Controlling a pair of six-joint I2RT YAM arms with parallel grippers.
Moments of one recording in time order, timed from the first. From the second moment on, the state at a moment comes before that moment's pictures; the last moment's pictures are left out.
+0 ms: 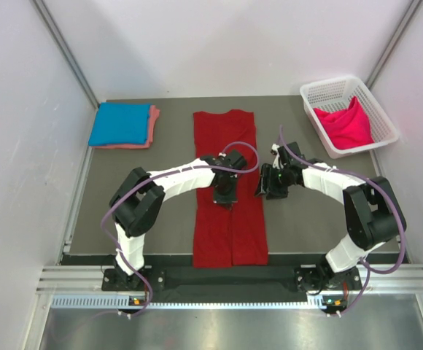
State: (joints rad) left arm -0.83 1.93 1.38 -0.73 0.04 -0.71; right arm 0.37 1.60 0.90 -0.39 -0.34 0.48
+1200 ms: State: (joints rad) left arm -0.71 1.17 0.89 -0.88 -0.02 -0.79; right arm 0.78 1.44 0.68 -0.17 -0.42 0.67
